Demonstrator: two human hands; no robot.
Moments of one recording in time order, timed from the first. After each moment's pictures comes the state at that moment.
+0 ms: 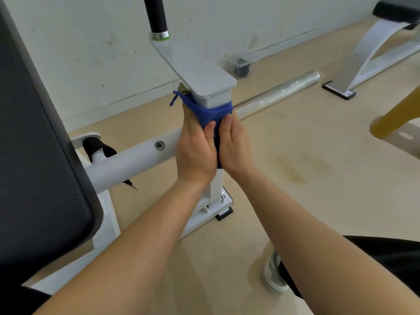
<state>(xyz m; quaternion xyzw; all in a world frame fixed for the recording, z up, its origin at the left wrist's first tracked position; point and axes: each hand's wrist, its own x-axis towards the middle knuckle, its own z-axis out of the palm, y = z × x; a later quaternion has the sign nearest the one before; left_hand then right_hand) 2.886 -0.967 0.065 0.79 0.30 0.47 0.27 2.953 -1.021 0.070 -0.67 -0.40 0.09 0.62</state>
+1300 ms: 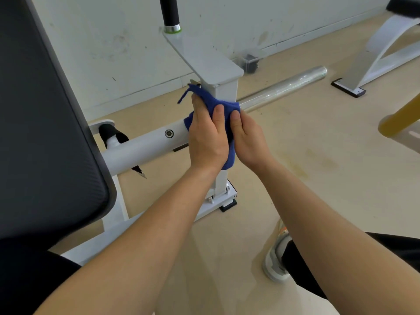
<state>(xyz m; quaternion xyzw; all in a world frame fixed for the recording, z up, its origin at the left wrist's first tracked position) 2.885 -0.985 0.079 0.74 0.34 0.47 0.33 2.964 -1.044 0.071 -0.73 -0.42 0.14 0.52</state>
